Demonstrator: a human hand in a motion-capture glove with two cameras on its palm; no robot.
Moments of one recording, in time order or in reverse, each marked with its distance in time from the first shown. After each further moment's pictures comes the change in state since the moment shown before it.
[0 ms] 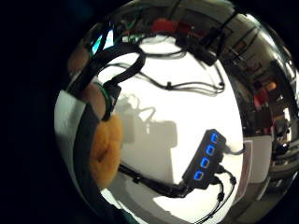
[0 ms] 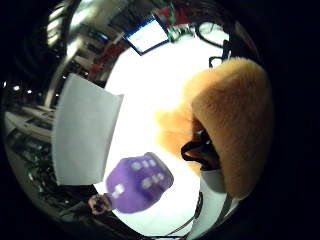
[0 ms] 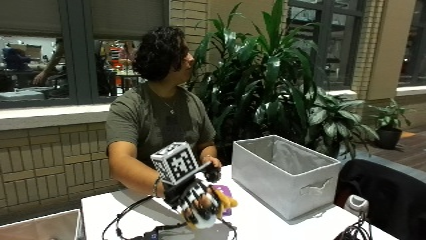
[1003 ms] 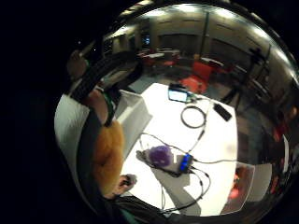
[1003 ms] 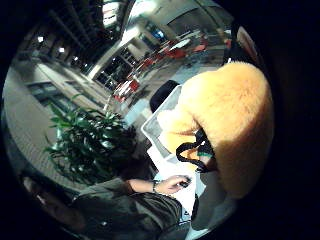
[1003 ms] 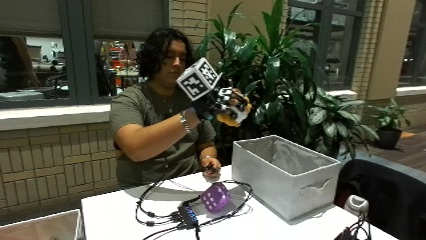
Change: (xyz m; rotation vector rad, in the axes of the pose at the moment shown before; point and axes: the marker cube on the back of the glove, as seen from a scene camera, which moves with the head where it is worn) arm -0.222 0.040 -0.191 0.124 -0.327 -0.443
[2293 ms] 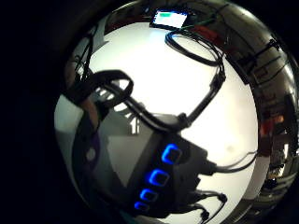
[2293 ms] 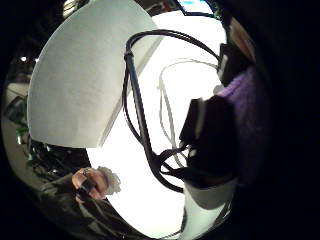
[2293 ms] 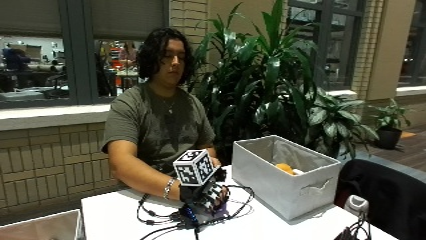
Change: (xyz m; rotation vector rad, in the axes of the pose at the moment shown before) arm 0.187 0.136 0.187 -0.270 0.303 0.088
